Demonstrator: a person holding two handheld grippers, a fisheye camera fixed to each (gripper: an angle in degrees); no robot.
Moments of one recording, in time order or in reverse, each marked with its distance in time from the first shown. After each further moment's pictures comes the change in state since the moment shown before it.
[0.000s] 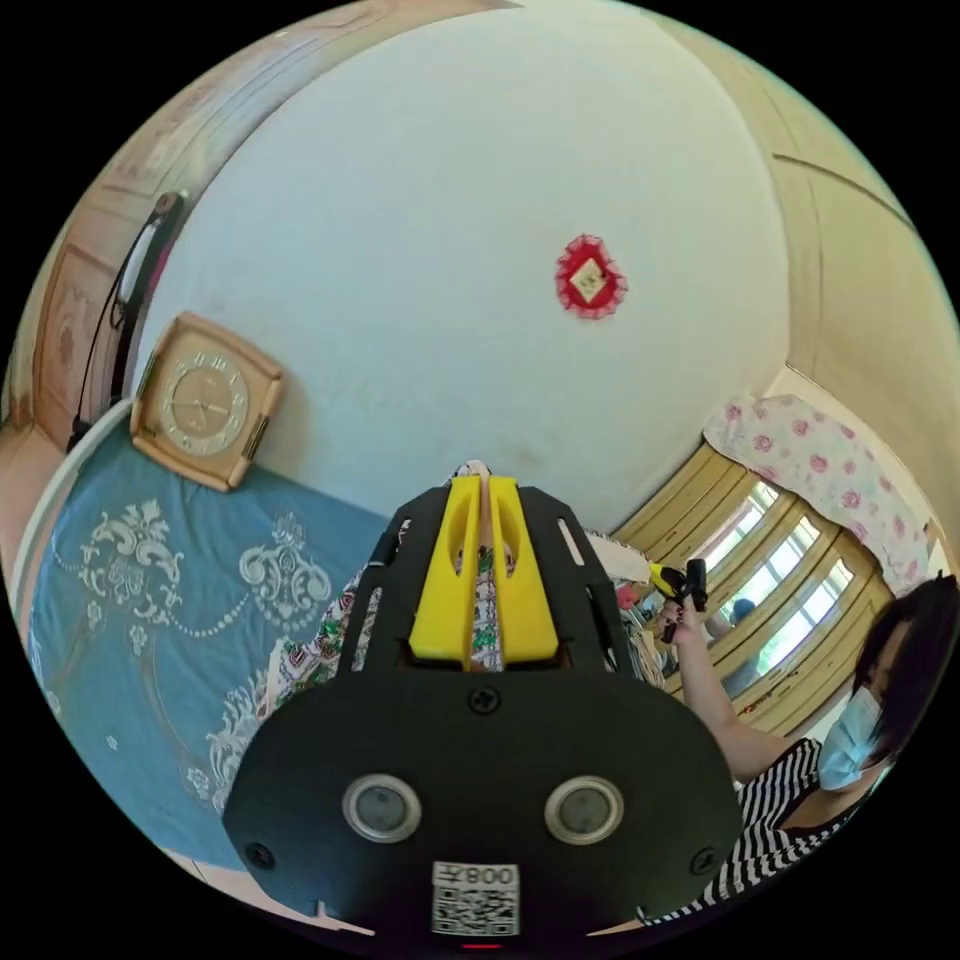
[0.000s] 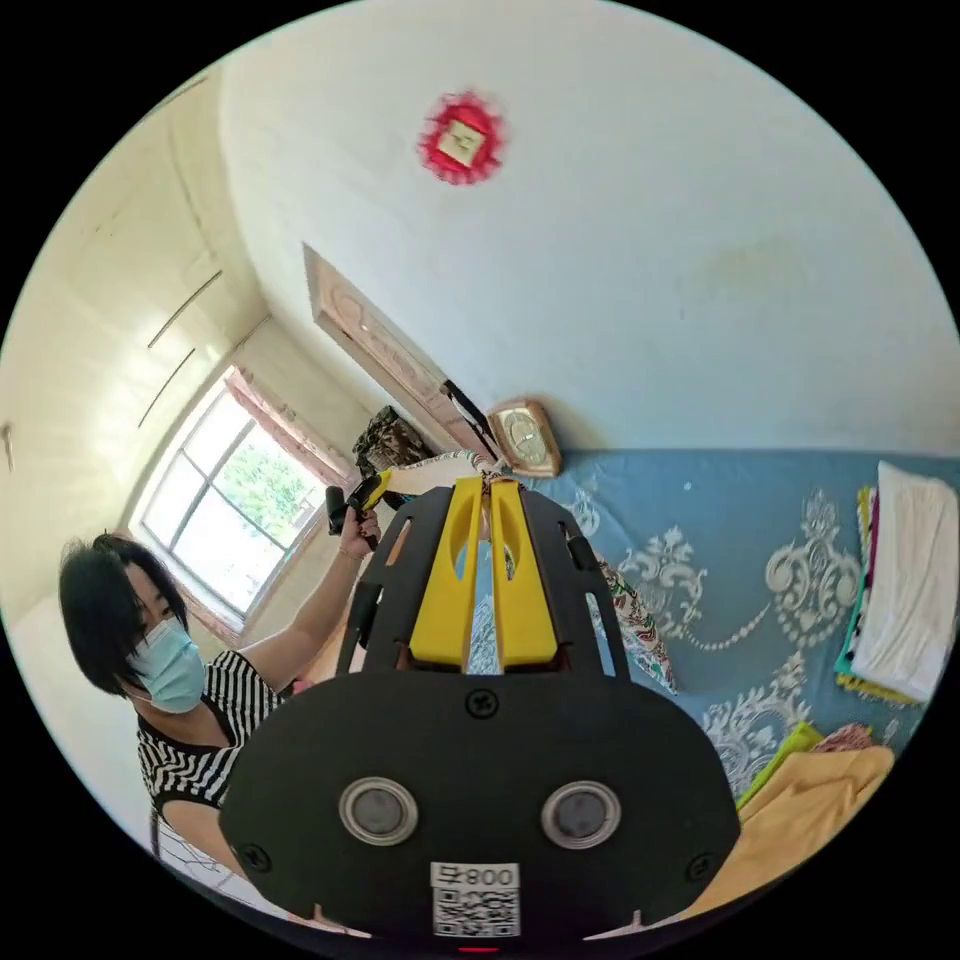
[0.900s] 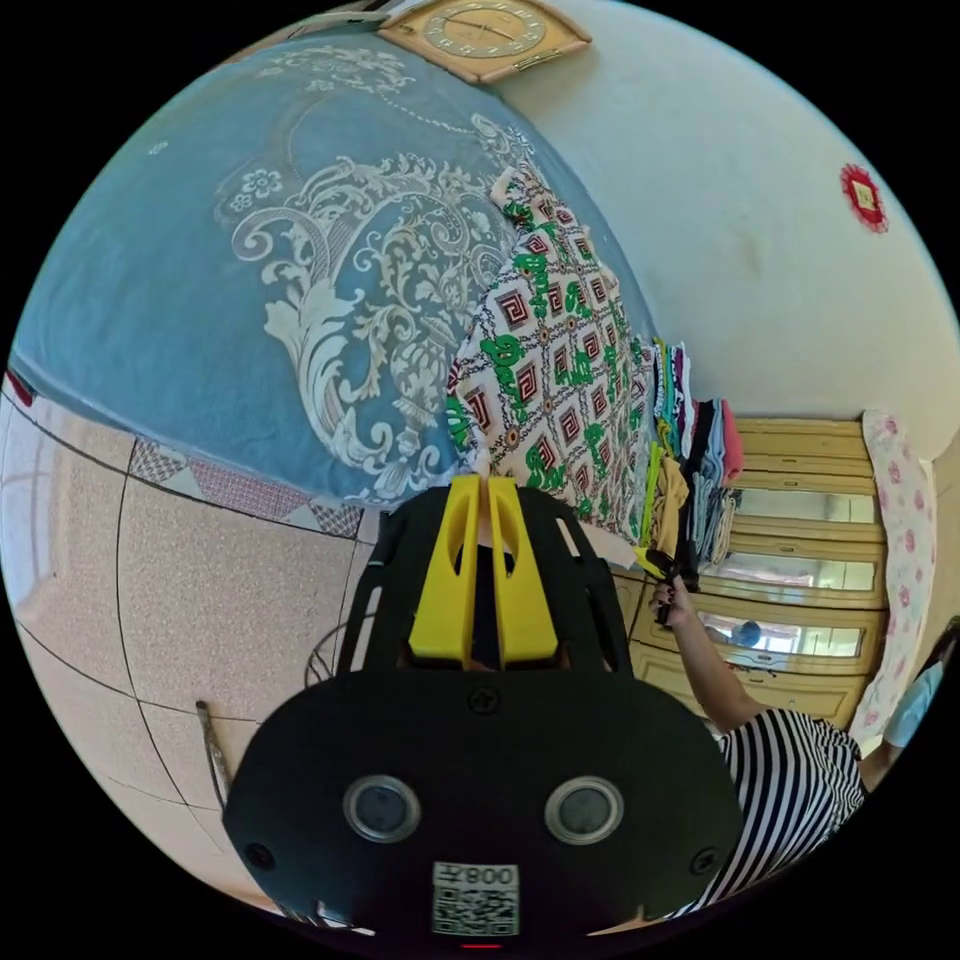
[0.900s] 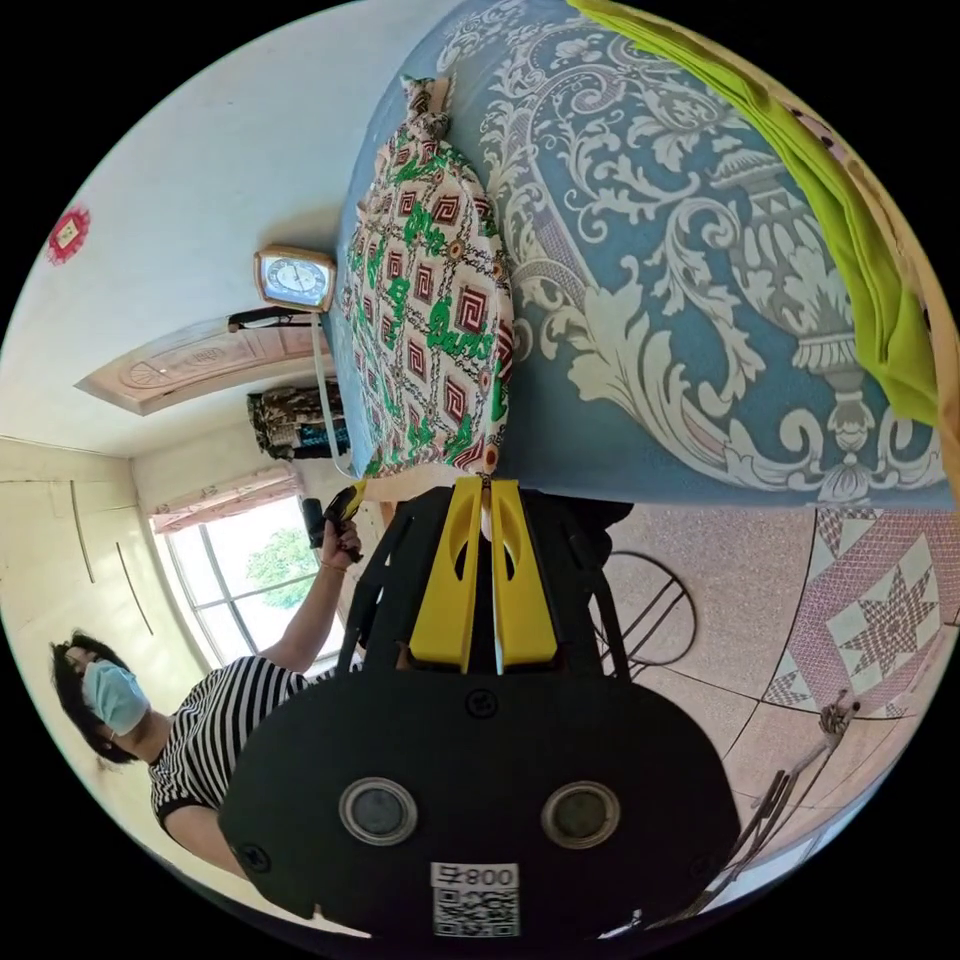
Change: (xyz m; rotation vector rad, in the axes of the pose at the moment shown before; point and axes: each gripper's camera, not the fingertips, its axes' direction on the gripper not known) left arm -0.175 0.337 -0.009 -0.628 -0.223 -0.515; right arm 0.176 0.346 -0.015 -0.409 0.033 0.847
